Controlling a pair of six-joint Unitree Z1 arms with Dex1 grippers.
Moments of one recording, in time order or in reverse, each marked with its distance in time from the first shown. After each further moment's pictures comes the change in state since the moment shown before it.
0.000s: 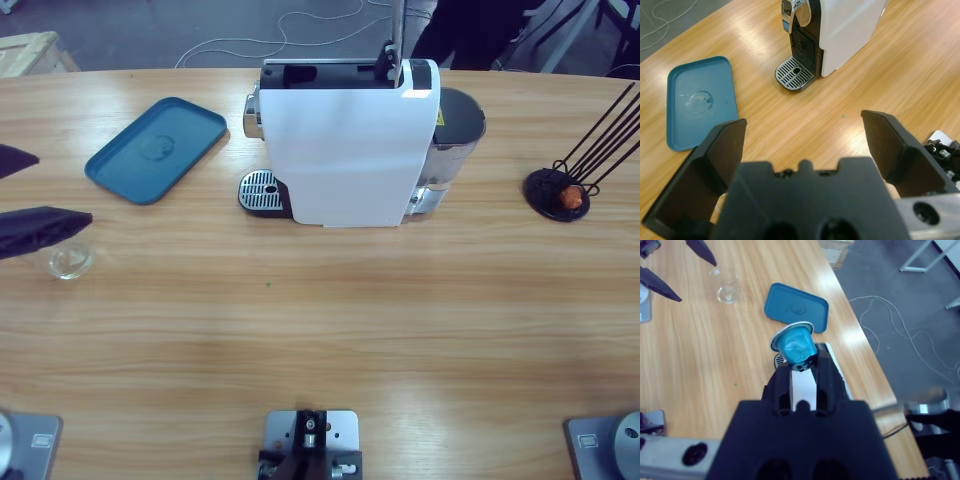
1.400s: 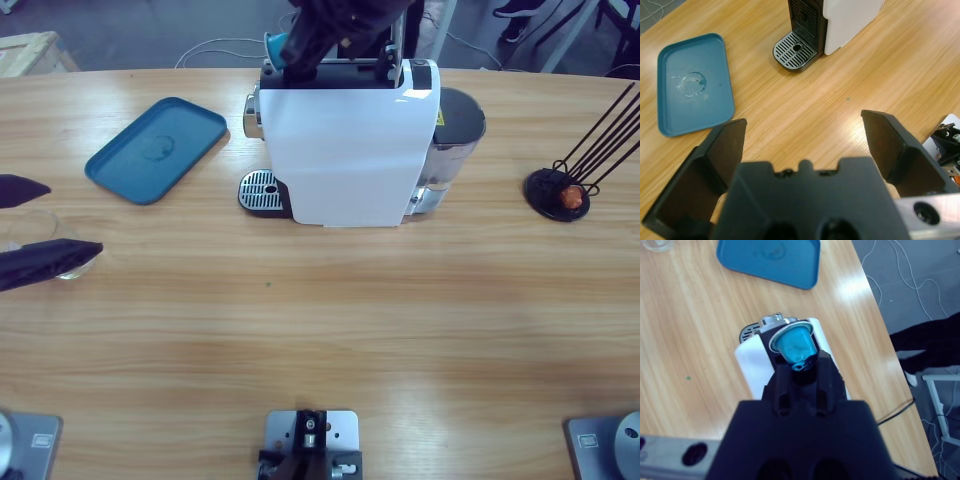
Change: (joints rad) arm 0 0.003 -0.002 0.065 0.000 -0.001 0.000; arm 1 0.003 0.313 -0.212 0.115 -0.188 0.036
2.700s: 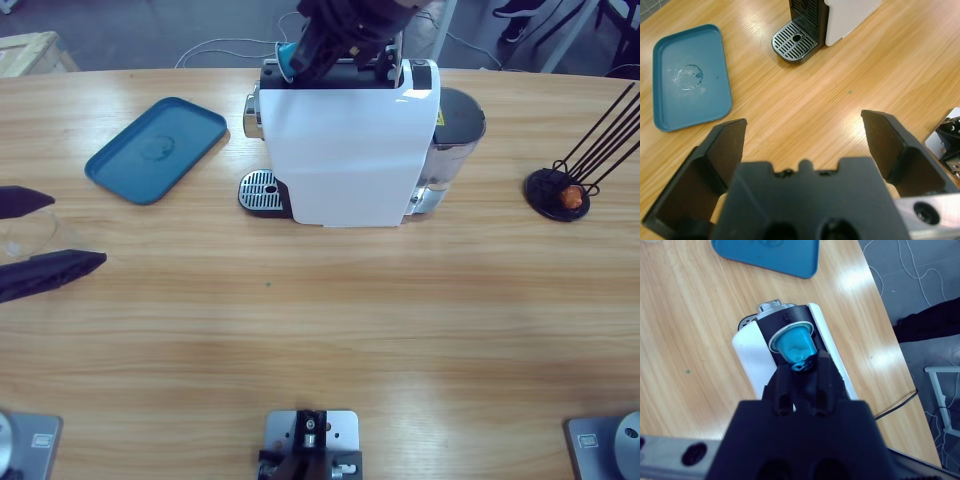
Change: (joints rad) arm 0 0.000 0.000 0.027 -0.005 0.000 0.000; arm 1 0.000 0.001 0.000 0.034 -0.010 0.023
